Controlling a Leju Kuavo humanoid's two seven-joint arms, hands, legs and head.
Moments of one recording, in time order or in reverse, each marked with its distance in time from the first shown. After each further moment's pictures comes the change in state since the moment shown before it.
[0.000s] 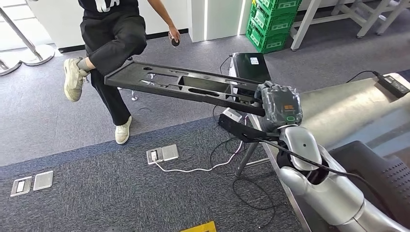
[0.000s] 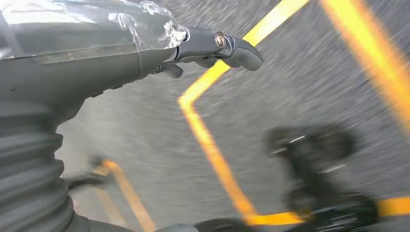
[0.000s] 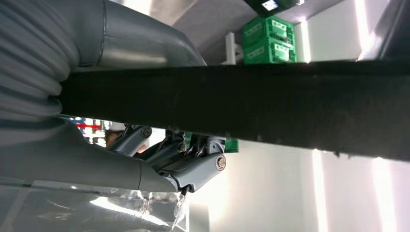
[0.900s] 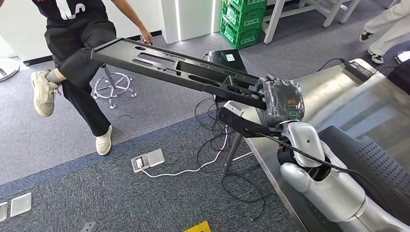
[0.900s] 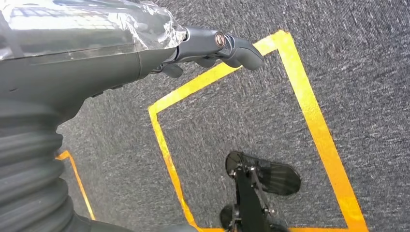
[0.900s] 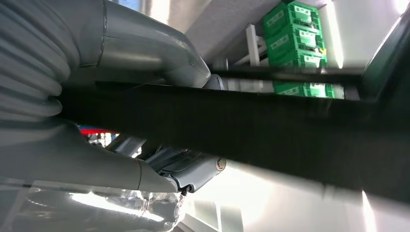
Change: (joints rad) left arm 0.018 0.035 0.177 0.000 0.051 0.066 -0.049; right arm -0.014 0.002 -0.016 -0.023 -0.033 -0.024 -0.001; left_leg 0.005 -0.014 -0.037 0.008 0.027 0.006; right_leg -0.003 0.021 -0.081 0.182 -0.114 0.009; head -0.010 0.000
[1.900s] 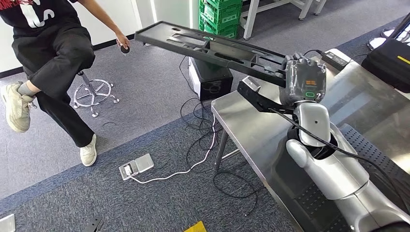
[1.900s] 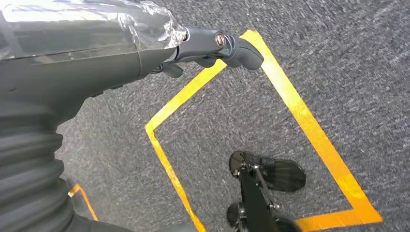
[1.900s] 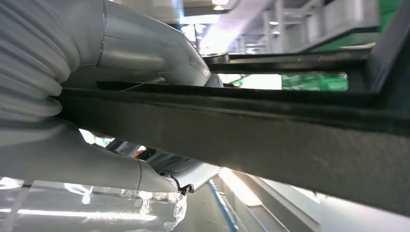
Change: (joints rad) left arm -0.025 -0.004 0.006 -0.001 -0.081 -0.030 0.024; right arm -0.079 0.038 -0.098 0.216 0.215 -0.058 0.004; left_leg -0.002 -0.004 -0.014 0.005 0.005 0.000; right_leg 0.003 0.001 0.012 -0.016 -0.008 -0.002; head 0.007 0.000
